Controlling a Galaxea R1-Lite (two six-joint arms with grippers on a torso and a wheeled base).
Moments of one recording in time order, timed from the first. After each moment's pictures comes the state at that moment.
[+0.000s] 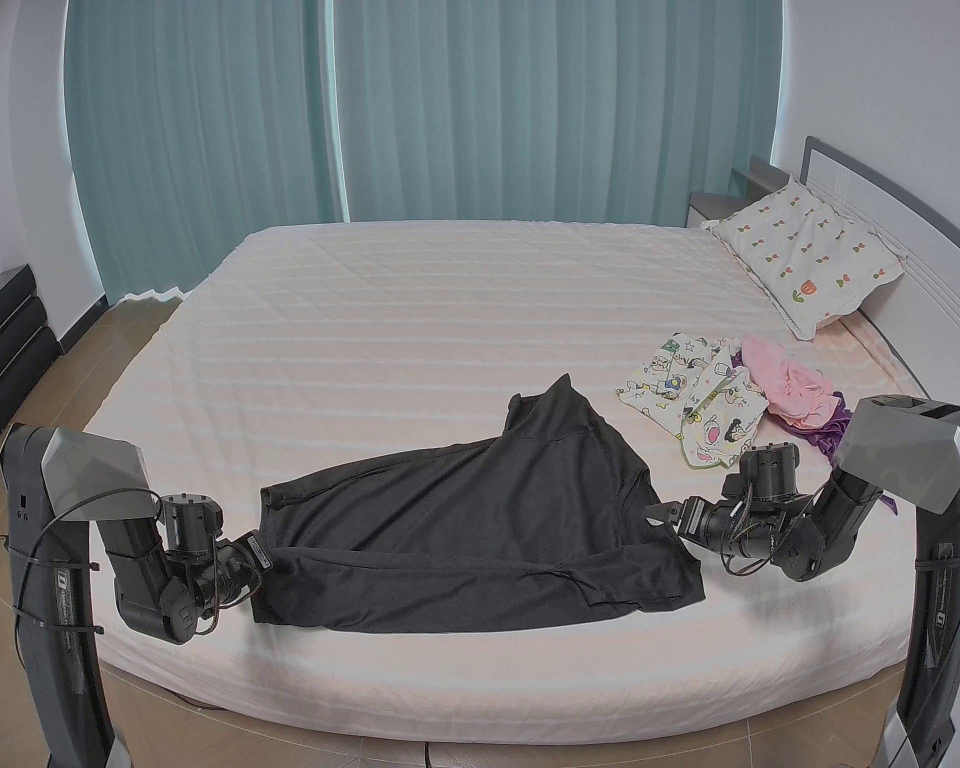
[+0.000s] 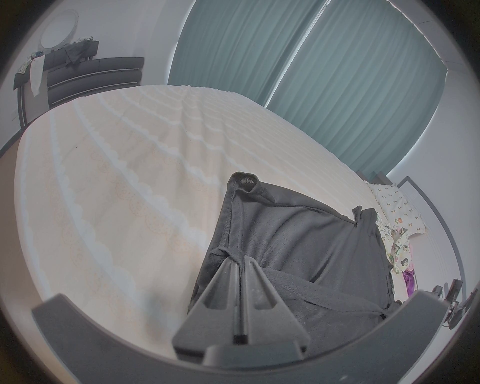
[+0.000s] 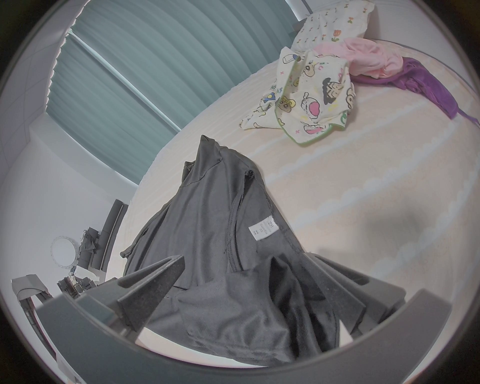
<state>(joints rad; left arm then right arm) 0.01 2.40 -0.56 -1.26 -0.02 -0.55 0.16 2.35 -0.83 -0.90 0.23 0.54</state>
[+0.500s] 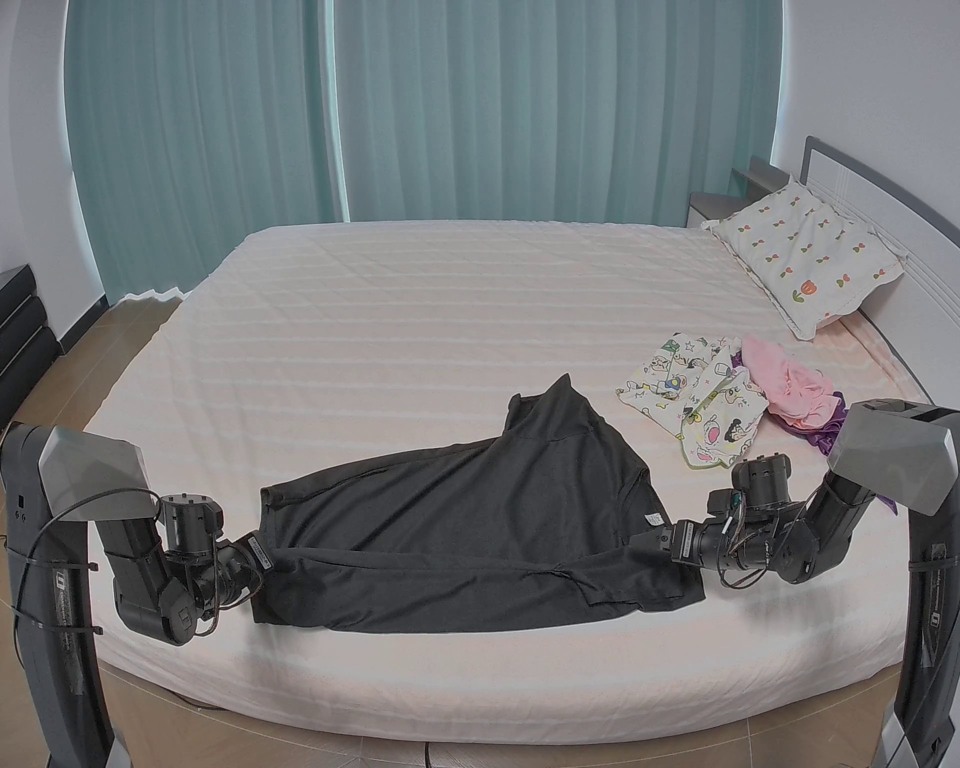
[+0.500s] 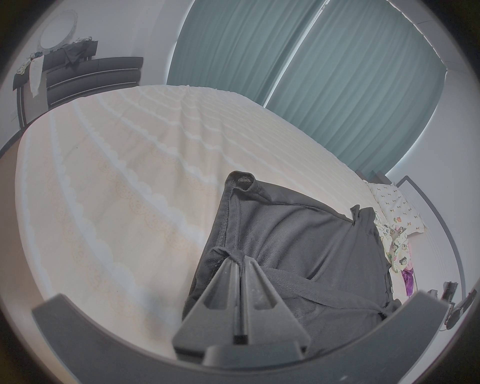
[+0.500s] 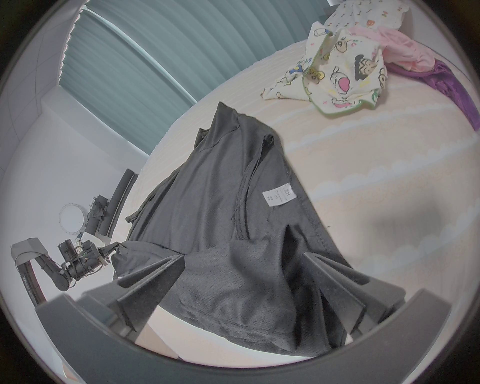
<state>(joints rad) 0.01 2.39 -0.54 -1.26 -0.02 -0.55 0.16 2.38 -0.85 -0.81 0.37 0.39</state>
